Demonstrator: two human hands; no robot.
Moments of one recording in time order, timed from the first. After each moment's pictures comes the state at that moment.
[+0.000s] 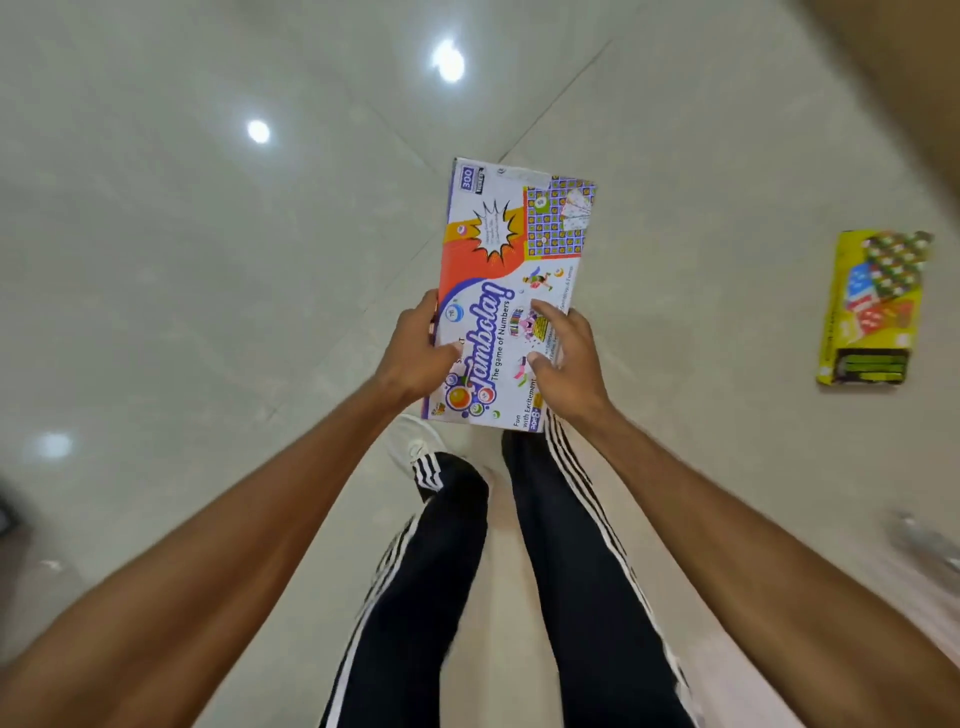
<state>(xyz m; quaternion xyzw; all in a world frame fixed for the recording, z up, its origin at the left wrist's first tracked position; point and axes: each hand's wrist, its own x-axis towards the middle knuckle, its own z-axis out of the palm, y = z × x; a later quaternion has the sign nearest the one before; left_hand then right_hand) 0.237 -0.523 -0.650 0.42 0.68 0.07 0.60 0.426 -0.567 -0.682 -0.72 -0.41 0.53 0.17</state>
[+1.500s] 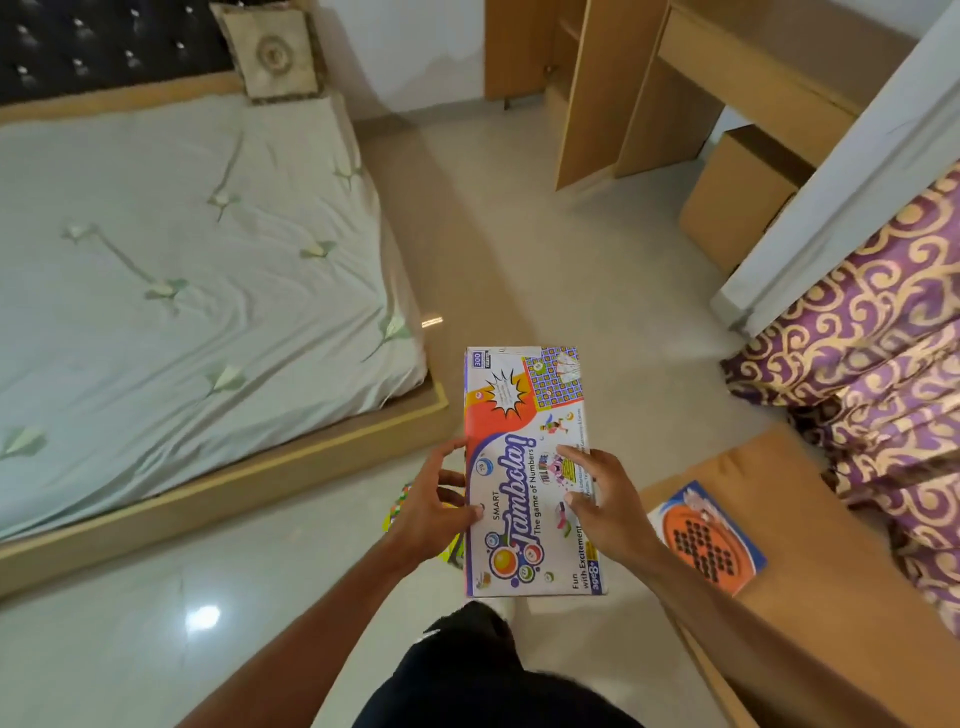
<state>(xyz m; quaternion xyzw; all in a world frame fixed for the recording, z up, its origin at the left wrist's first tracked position) 1.001 -0.621 -0.201 0.72 0.24 -0.09 0.64 1.092 -0.847 -0.215 -0.87 -0.12 0.20 0.43</state>
